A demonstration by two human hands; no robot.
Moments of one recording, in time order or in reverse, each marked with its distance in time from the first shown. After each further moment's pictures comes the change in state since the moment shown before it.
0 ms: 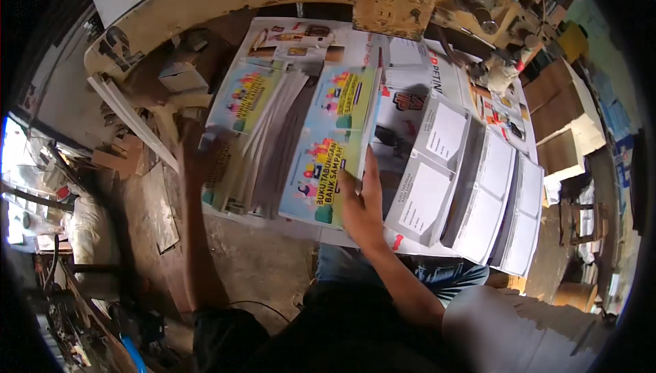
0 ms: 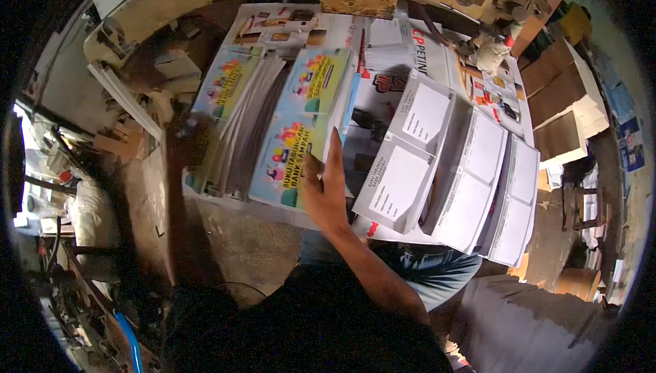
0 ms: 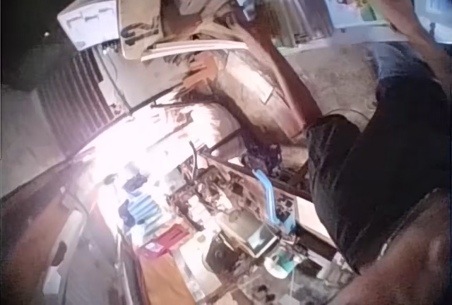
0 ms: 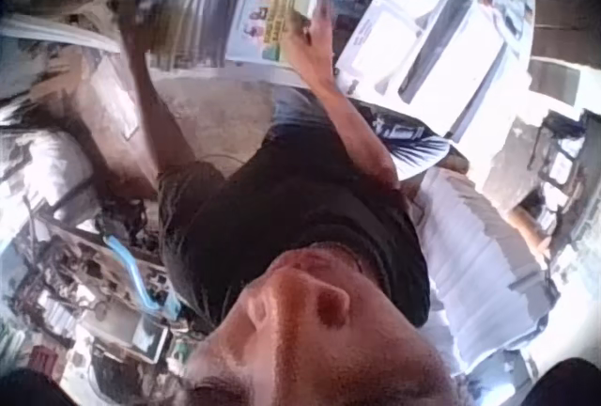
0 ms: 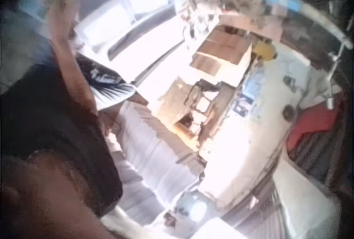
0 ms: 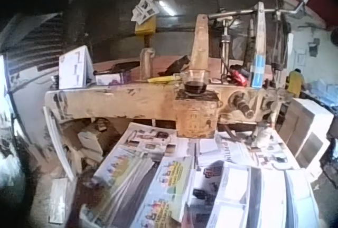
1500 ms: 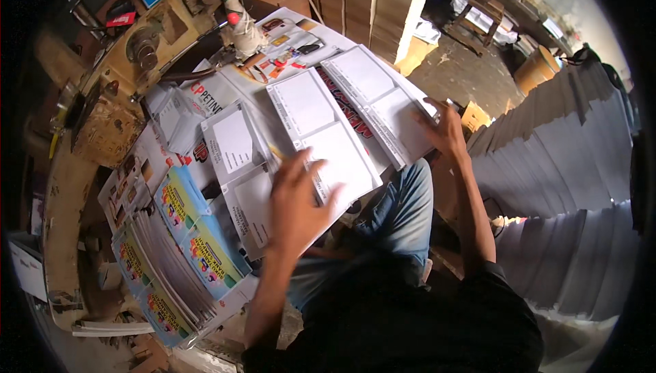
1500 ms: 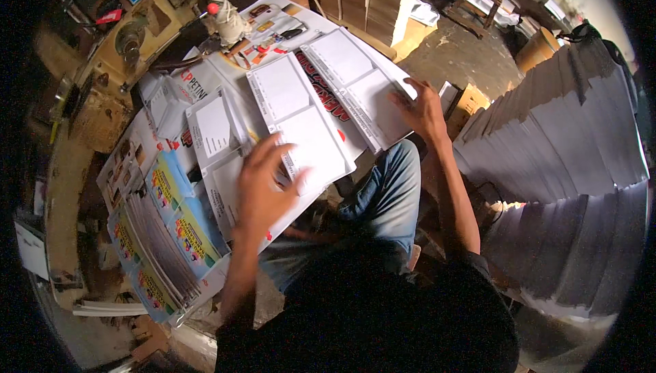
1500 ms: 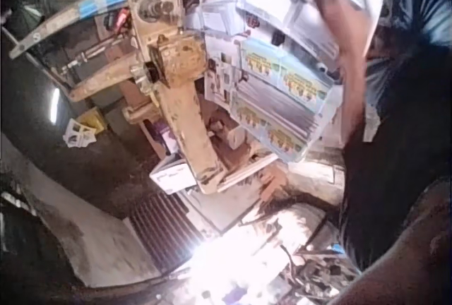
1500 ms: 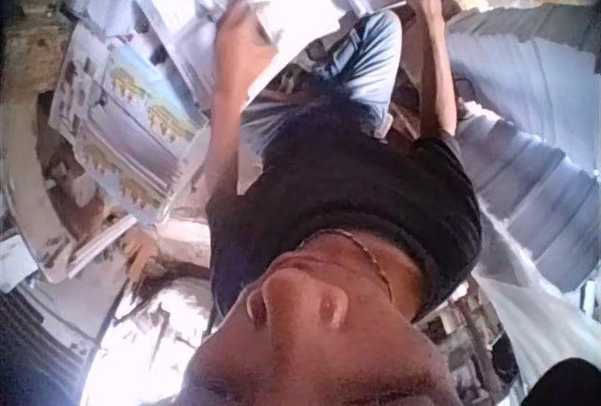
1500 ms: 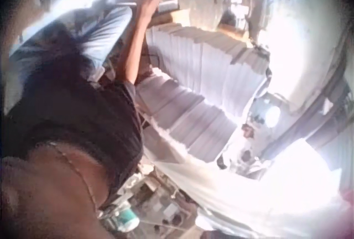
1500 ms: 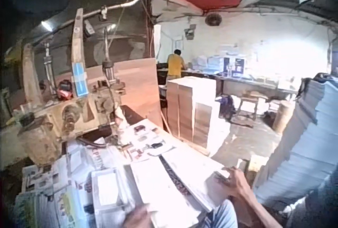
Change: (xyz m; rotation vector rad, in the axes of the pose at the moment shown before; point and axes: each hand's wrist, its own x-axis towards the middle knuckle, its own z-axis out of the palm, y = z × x) left_hand -0.133 0.375 0.207 -0.375 -0.747 0.785; right_hand -0.149 -0.026 -0.427 -1.199 0.885 0.113
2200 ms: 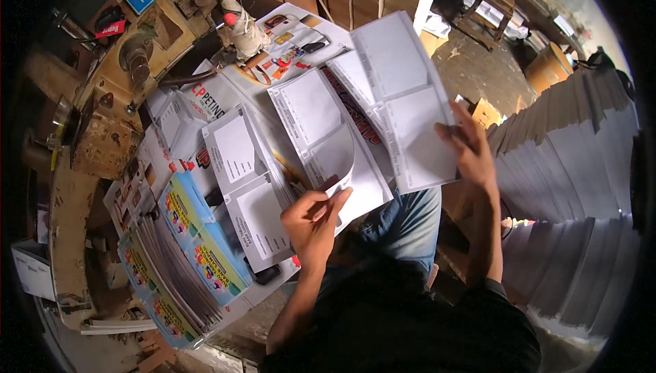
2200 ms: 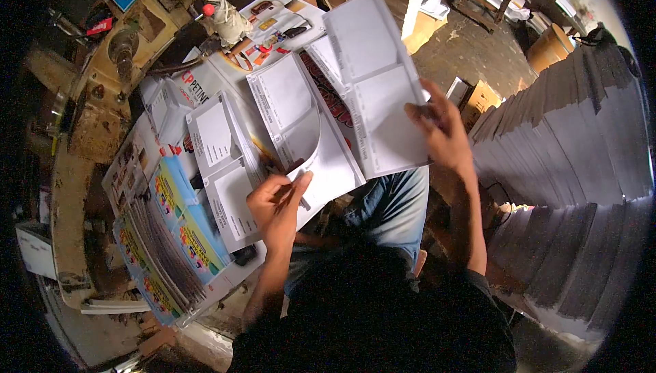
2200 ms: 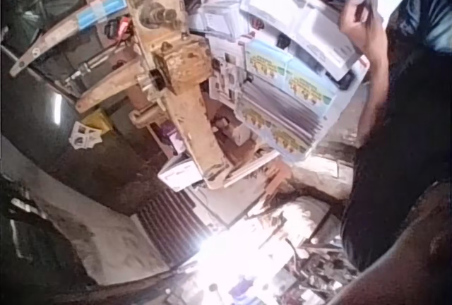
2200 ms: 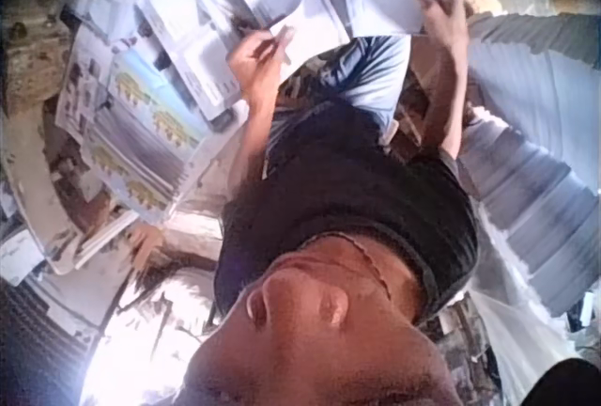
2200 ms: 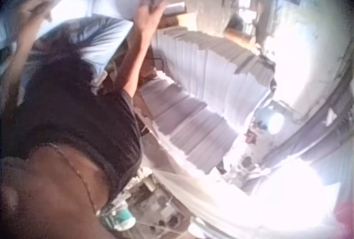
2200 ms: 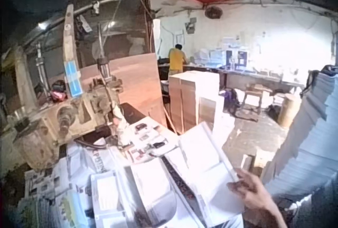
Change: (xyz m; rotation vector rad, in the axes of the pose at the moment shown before) left_hand -0.017 0.014 0.037 -0.840 0.276 -0.513; right_hand -0.018 -0.077 -0.053 0.783 -0.178 0.447
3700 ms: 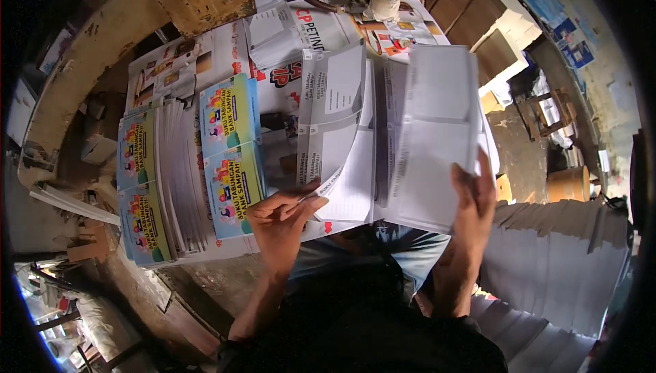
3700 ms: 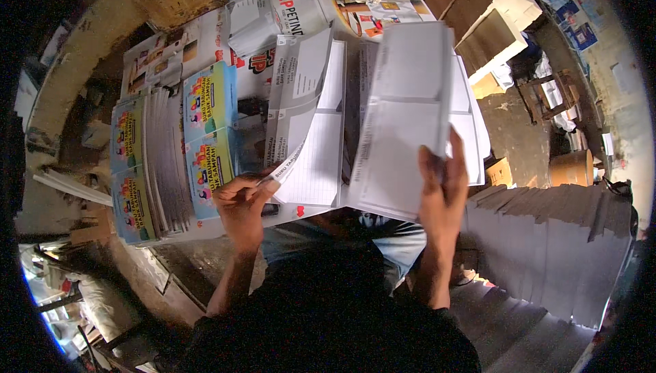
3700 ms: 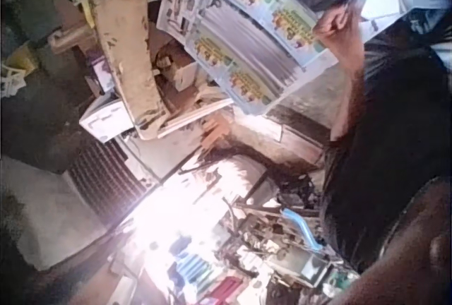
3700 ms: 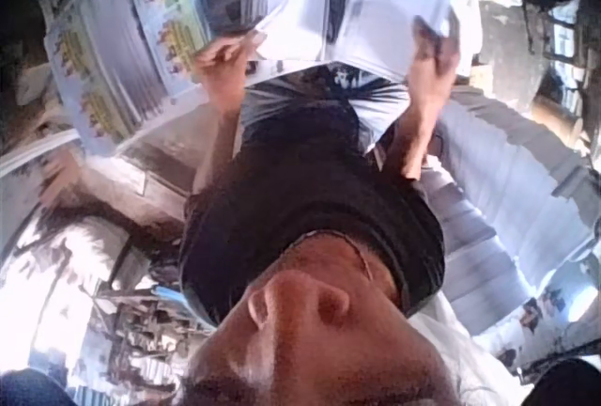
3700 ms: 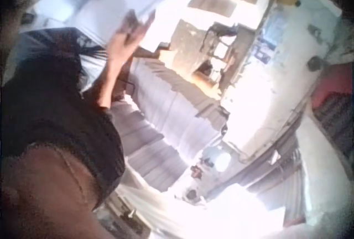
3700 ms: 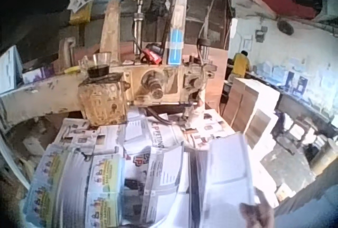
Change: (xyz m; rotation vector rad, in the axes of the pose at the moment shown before) left_hand -0.055 0.004 -0.128 -0.136 0.391 0.071; right_hand -0.062 -0.032 0.121 -0.031 -0.179 -0.142
